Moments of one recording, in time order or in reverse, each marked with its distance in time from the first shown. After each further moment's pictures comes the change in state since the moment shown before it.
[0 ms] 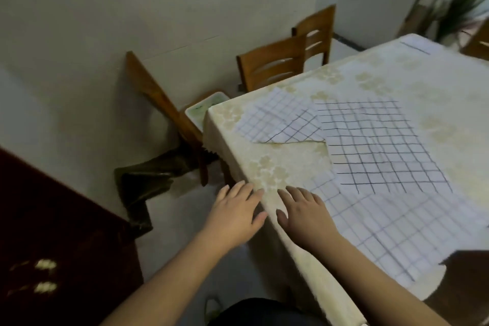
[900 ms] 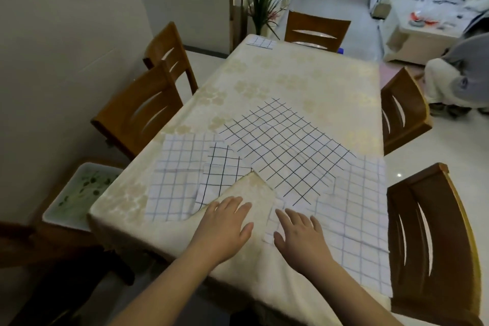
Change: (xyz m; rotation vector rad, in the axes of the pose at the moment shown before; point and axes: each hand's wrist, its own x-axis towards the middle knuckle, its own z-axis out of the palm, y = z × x) left_hand 0.245 -0.033 -0.014 0.054 -0.080 0.686; right_hand 0.098 0.041 0.015 0.174 -0.020 0.794
